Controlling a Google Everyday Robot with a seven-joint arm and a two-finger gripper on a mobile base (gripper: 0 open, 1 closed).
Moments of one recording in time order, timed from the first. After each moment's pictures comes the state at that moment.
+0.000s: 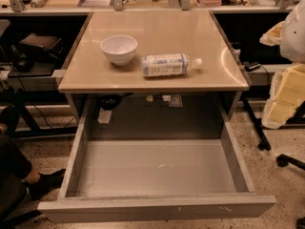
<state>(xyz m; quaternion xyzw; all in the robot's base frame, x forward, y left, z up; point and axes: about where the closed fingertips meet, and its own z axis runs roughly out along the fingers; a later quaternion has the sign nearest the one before) 0.438 -0.217 0.976 -0.60 0.78 -0.03 0.16</state>
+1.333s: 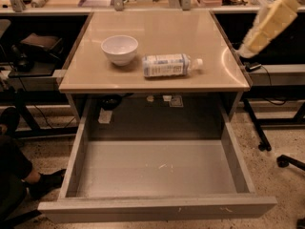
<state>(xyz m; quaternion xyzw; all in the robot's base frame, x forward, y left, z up) 0.547 -0.188 1.053 -0.64 0.68 0.01 0.36</state>
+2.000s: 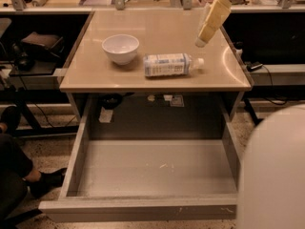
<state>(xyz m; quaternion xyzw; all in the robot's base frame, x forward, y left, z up) 0.647 -0.120 1.006 -0.67 0.67 0.11 0.30</state>
